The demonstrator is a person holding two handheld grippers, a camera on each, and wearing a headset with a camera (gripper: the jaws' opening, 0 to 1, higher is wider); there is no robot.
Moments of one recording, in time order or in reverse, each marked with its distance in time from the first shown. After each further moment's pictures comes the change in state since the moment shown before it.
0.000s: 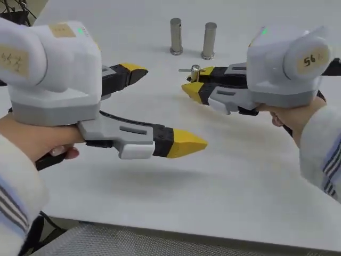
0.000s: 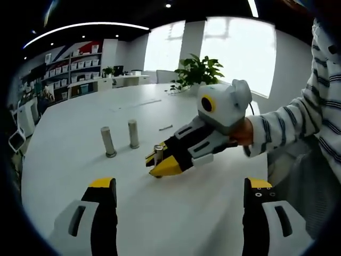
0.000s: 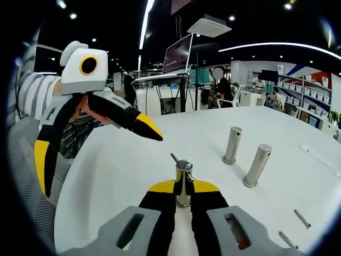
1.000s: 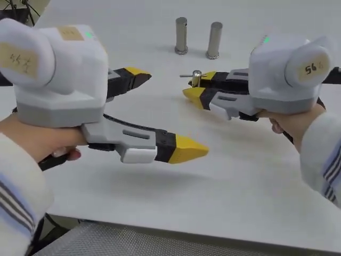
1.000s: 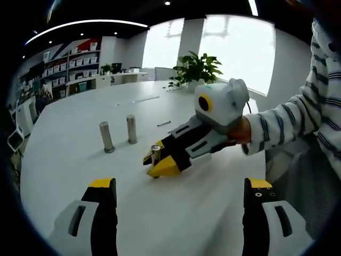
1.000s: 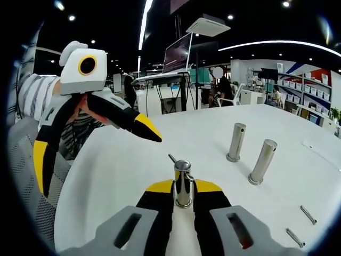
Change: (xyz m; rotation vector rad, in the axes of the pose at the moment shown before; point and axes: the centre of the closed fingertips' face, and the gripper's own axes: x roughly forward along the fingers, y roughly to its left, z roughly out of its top) left arm 0.002 -0.011 -0.002 0.000 0.020 -0.016; right arm 0.004 -0.002 -0.008 0.017 -0.003 0.004
